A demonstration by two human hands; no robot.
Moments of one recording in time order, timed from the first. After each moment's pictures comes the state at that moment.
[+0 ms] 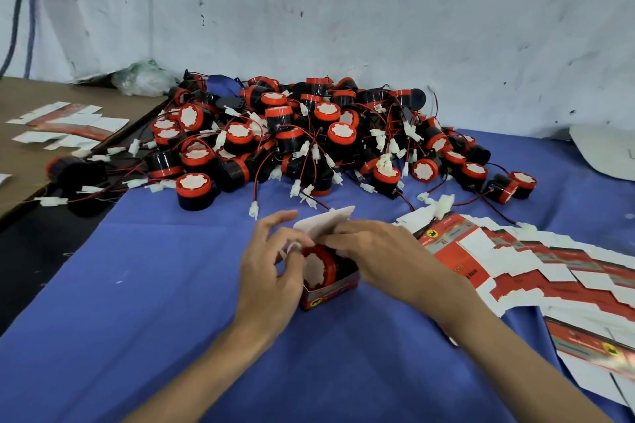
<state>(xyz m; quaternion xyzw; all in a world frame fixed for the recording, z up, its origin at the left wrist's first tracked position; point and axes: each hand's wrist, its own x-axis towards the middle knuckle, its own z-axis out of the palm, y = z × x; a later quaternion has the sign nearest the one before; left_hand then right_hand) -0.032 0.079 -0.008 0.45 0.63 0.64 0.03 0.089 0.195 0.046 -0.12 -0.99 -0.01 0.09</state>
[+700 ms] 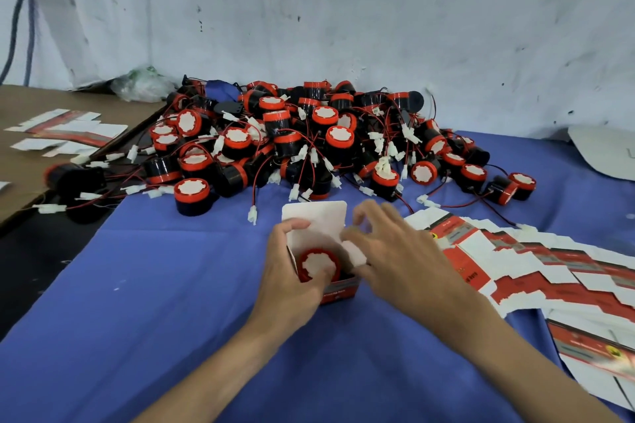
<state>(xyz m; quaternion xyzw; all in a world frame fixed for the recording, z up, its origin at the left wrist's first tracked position) -0.022 0.088 -0.011 0.40 0.65 0.61 0.21 0.106 0.180 0.057 -0.23 -0.96 -0.10 0.11</state>
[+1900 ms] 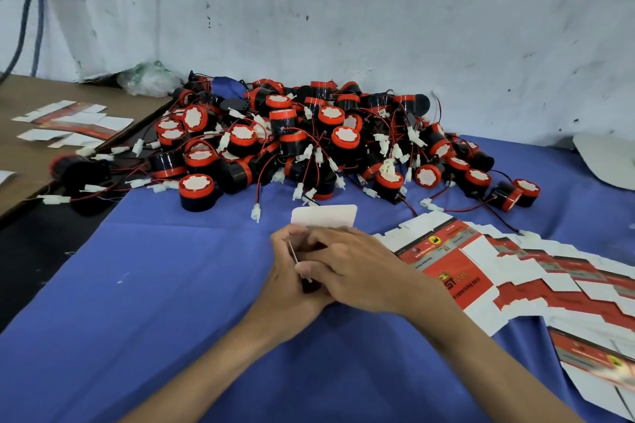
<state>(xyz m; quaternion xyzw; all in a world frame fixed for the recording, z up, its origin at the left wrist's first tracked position) -0.028 0.087 -0.018 0.49 0.57 0.62 0.24 0.064 0.172 0.053 -0.11 -0.99 0.10 0.05</state>
